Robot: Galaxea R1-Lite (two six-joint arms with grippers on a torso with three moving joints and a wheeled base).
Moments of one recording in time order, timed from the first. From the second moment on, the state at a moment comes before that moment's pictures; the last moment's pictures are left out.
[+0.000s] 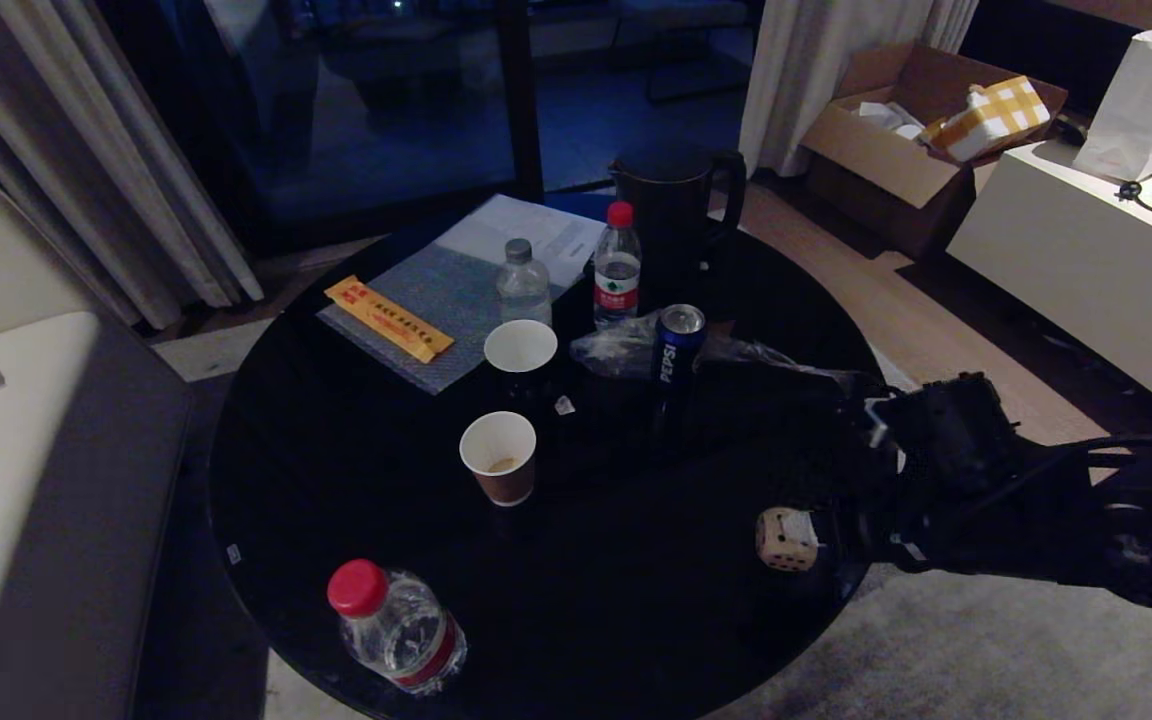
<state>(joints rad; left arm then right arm) 0.00 0.00 0.00 -0.01 0.06 -0.14 0.41 1.79 -0.75 -0.25 -0.11 0.26</state>
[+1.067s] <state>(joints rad) 0.00 0.00 0.00 -0.01 0.07 -0.14 0.47 1.95 -0.85 -0.26 -0.17 0.26</state>
